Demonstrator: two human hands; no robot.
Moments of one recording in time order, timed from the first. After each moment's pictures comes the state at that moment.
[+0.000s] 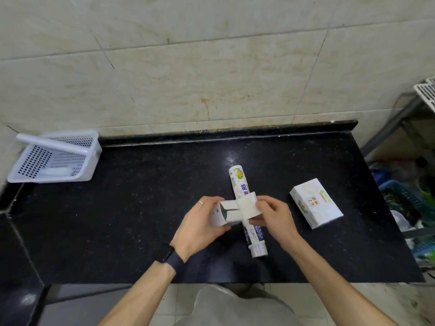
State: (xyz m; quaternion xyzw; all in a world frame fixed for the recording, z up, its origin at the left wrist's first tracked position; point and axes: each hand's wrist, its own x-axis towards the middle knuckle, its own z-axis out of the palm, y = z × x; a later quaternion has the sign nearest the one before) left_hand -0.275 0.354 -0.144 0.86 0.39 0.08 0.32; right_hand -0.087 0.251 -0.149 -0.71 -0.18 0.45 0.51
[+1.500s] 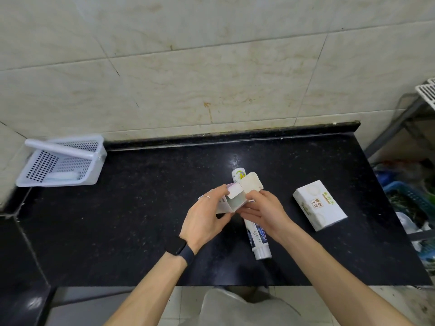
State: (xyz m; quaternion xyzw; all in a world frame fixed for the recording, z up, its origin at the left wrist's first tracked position) left_hand -0.258 0.356 -0.124 0.88 0.38 0.14 0.25; right_hand -0.091 0.278 -0.128 -0.59 -0.08 0.59 0.54
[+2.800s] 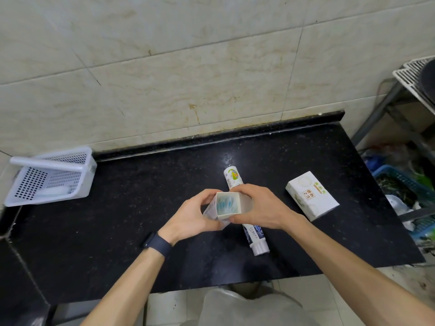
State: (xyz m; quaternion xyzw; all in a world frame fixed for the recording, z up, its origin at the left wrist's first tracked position) left_hand -0.264 0.383 -0.101 0.79 0.36 0.01 0.50; right_hand -0.070 0.270 -0.123 -0.72 -0.53 0.37 0.27
